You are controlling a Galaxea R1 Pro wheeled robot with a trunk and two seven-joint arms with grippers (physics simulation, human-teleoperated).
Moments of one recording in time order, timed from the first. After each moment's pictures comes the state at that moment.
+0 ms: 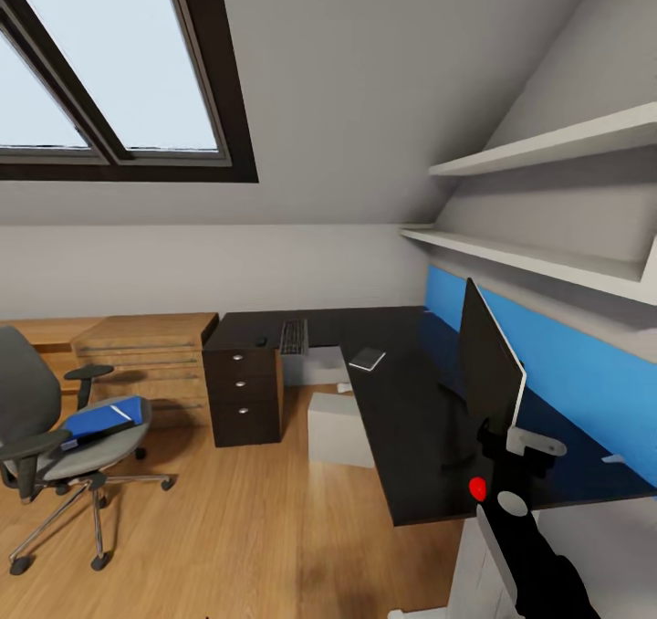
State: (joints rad) left arm -0.12 0.01 0.23 -0.43 0.11 -0.43 -0.18; right arm -0.37 -0.03 -0.10 -1.04 0.07 -0.09 -0.50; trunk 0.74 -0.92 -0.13
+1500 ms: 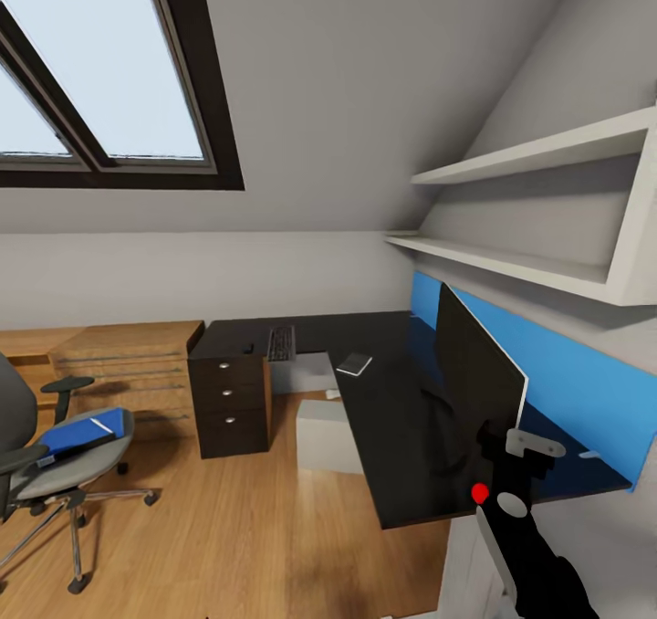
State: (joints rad) left arm -0.12 0.01 0.23 -0.43 0.11 -0.43 -0.18; right arm -0.37 -0.03 -0.10 -1.03 0.07 -0.09 -0.50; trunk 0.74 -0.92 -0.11
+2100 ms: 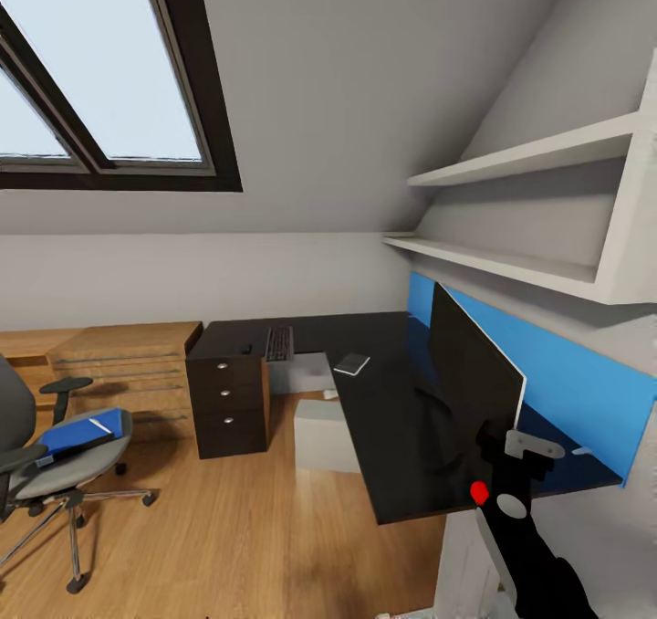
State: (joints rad) left arm -0.12 0.01 0.23 -0.43 0.11 -0.44 -0.18; right arm -0.37 -0.03 -0.10 -1.01 0.07 -0.09 -0.50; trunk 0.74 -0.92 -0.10
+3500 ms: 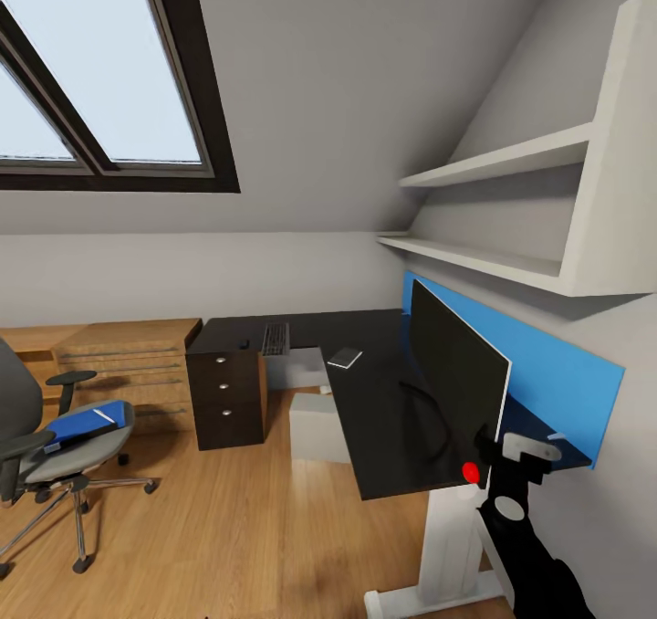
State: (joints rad) left arm -0.12 0.01 0.23 -0.43 0.11 -0.43 -0.18; right arm -0.37 -0.02 -0.10 -1.00 0.06 -0.09 -0.50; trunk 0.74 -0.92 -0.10
